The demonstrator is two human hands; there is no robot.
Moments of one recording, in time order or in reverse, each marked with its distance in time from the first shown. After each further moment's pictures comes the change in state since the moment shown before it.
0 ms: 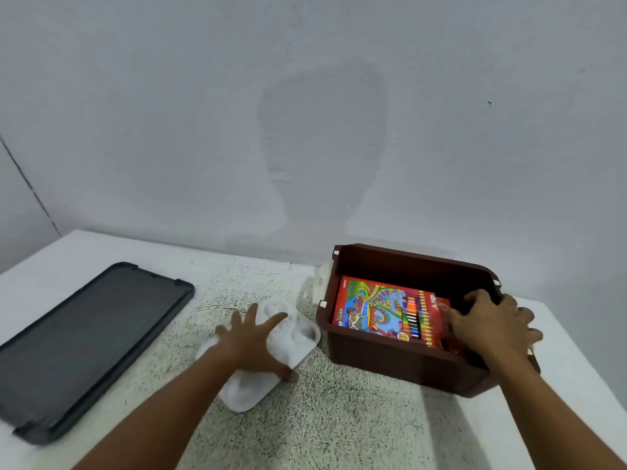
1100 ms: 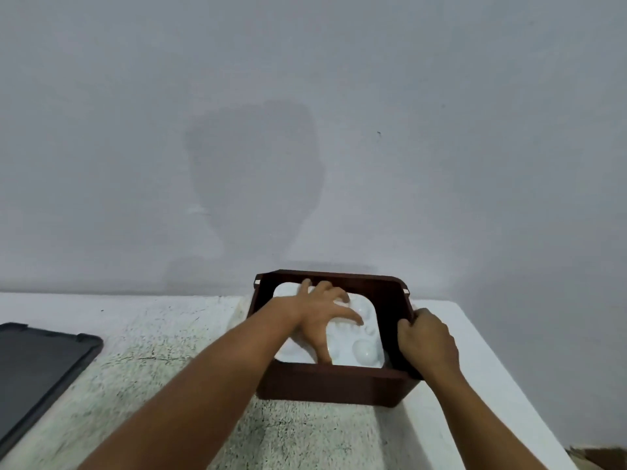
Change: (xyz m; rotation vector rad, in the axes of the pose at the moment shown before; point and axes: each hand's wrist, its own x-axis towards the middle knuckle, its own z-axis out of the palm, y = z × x) left_hand 0.030 0.211 -0.110 0.362 0.122 0.810; right_hand 0.001 0.036 -0.016 0.403 -0.025 0.051
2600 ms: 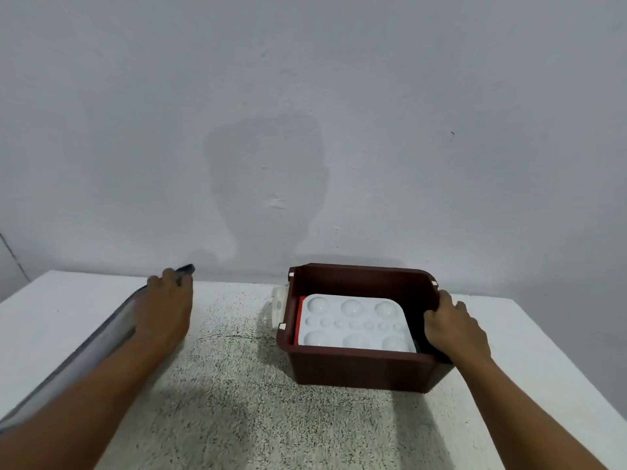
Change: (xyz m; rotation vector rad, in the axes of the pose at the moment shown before) left_hand -0.271 -0.164 0.095 0.280 0.372 -1.041; right_hand -0.043 -0.059 0.047 -0.225 -0.050 -0.065
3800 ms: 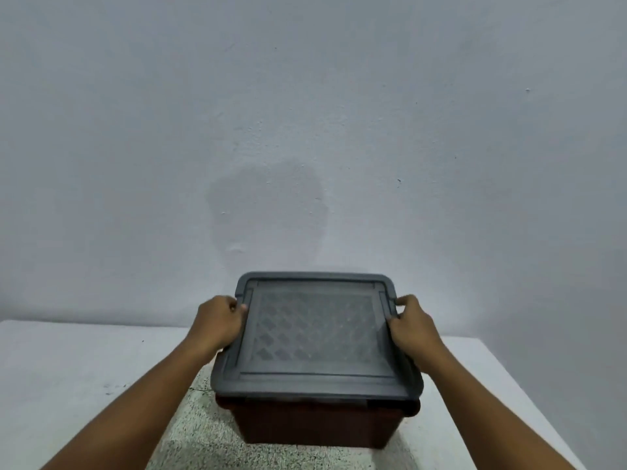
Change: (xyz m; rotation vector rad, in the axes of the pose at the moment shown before) left_hand 0.031 0.136 -0.097 -0.948 -0.169 -0.133; right_hand 0.048 -0.005 -0.054 0.531 -0.084 -0.105
